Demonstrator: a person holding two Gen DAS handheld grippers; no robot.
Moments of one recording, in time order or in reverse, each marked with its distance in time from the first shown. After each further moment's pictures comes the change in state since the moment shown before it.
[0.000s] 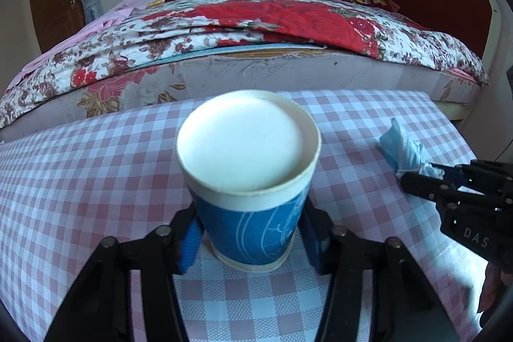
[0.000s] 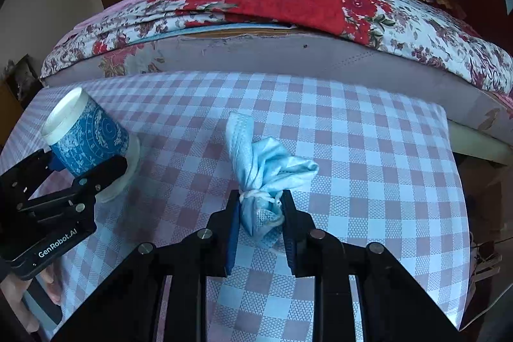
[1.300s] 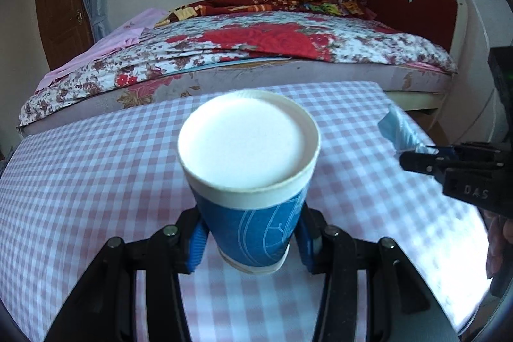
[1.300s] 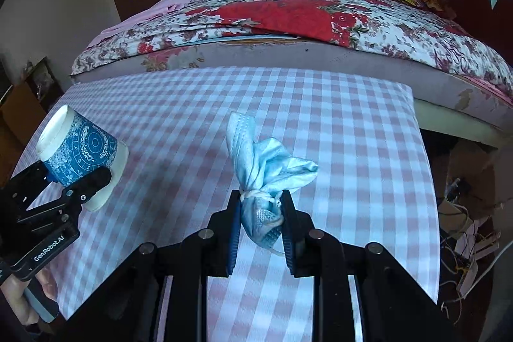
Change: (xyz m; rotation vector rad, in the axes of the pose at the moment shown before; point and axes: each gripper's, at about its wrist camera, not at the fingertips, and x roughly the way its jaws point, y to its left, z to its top) left arm -0.141 -0.014 -0.070 0.030 -0.069 -0.010; right arm -0.120 0.028 -0.078 0.017 -0.055 0.053
